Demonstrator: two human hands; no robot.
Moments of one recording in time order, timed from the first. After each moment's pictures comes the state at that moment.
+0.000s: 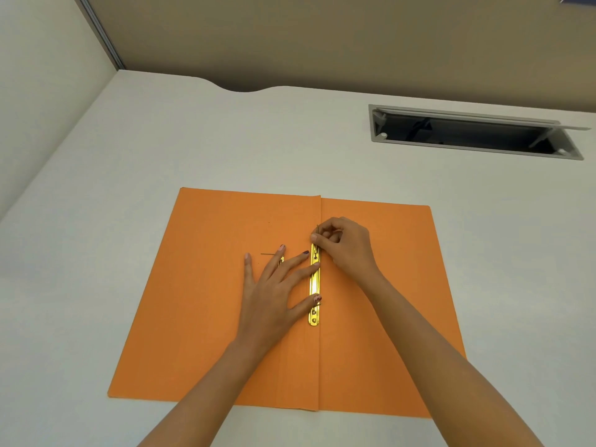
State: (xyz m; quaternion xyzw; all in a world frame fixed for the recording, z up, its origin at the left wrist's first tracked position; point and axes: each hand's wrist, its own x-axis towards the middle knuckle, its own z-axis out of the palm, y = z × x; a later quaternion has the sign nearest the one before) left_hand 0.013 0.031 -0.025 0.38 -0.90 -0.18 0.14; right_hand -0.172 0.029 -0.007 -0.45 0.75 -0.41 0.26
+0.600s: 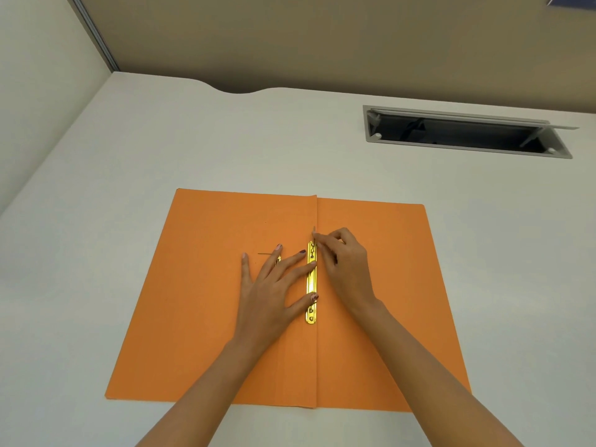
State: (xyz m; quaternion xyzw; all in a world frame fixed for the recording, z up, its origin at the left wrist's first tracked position) left_hand 0.013 0.030 -0.028 0.38 -0.90 -0.18 0.14; right_hand -0.151 0.060 -0.017 -0.55 0.74 -0.38 0.04
